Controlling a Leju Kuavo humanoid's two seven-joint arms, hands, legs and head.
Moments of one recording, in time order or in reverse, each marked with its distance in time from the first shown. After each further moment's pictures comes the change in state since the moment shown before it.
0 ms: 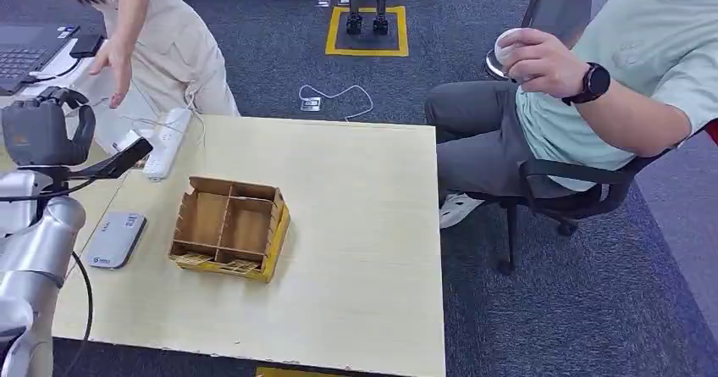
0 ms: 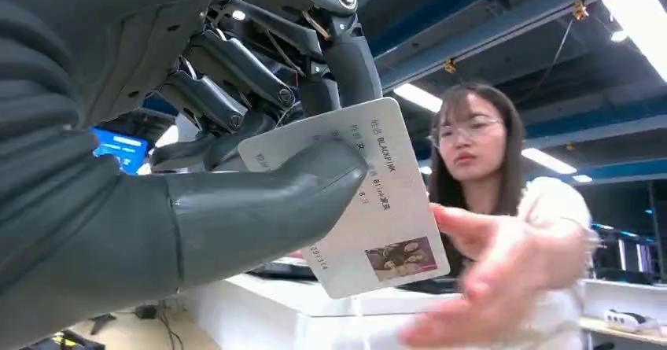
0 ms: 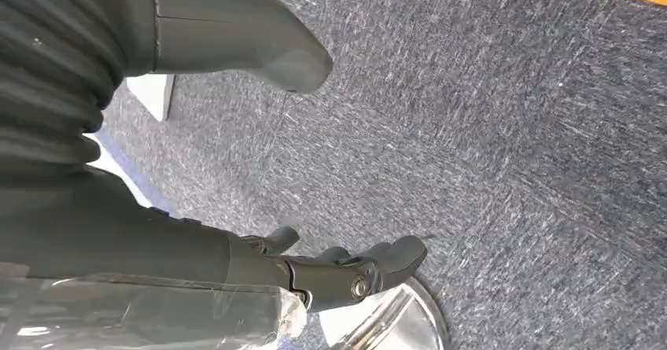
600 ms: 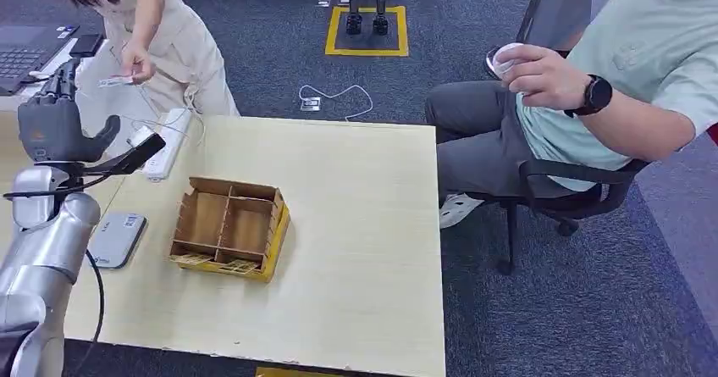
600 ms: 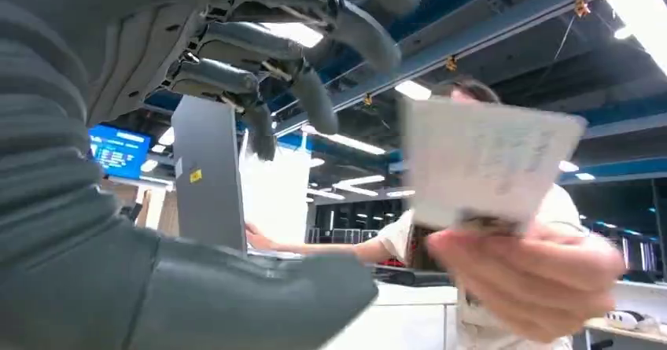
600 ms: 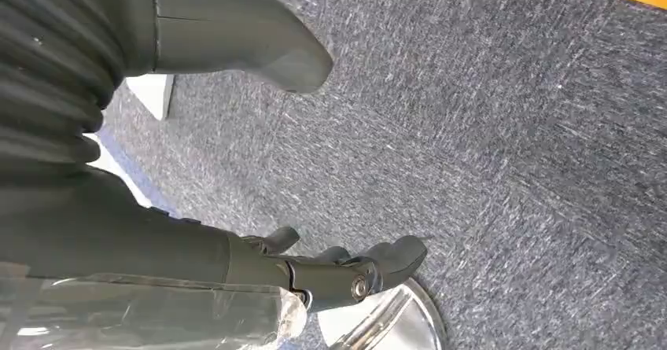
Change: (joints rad) left arm -0.019 -0.025 -0.027 0.008 -0.028 0.006 0.045; right arm 0.000 0.003 -0.001 0.000 0.010 0.000 0.000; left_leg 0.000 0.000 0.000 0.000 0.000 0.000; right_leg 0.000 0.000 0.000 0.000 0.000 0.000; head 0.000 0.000
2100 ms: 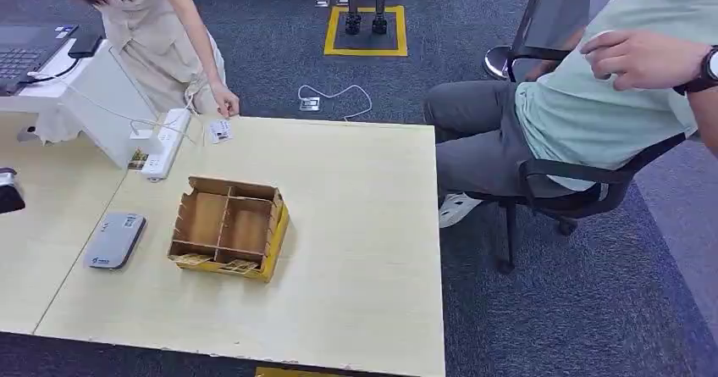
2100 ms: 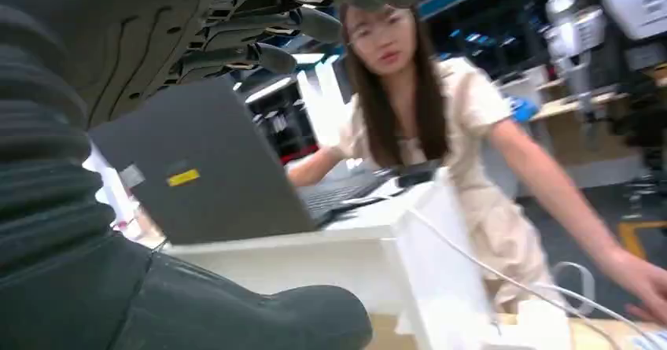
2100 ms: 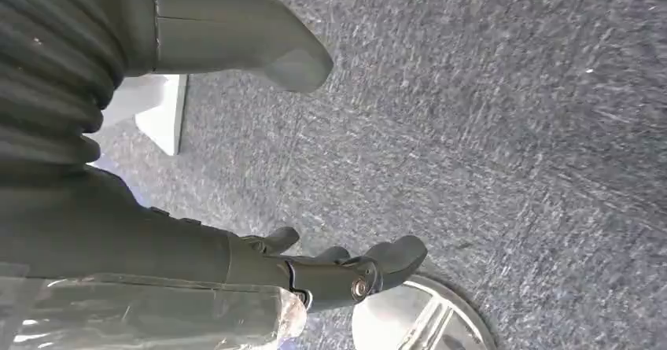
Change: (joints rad) left arm 0.517 0.708 0.016 -0.670 0.614 -0.747 -0.025; right arm 0.047 -0.009 -0.165 0.000 0.021 -0.027 -0.047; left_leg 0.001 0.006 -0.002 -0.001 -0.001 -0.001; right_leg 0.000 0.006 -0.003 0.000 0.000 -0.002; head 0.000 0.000
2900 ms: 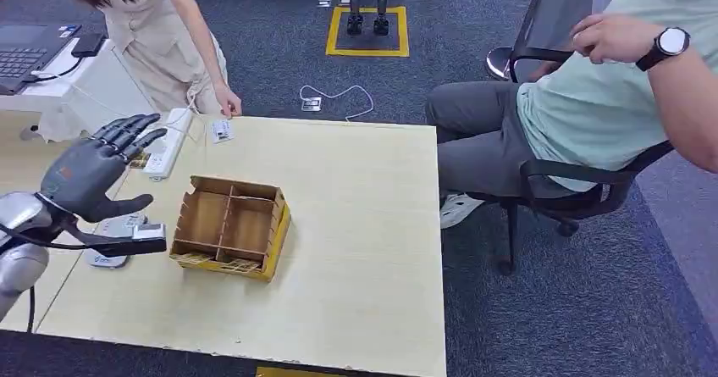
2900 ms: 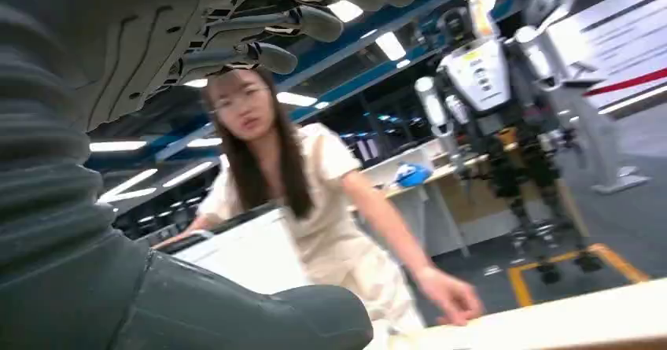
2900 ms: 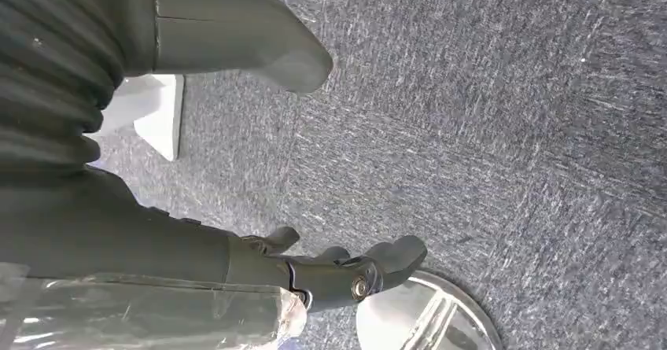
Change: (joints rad) left arm -0.159 -0.315 -0.361 -0.090 -0.388 0.172 0.048; right arm -0.011 0.004 -0.067 0.000 0.037 -0.010 0.000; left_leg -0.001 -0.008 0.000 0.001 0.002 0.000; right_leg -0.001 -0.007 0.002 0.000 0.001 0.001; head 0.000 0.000
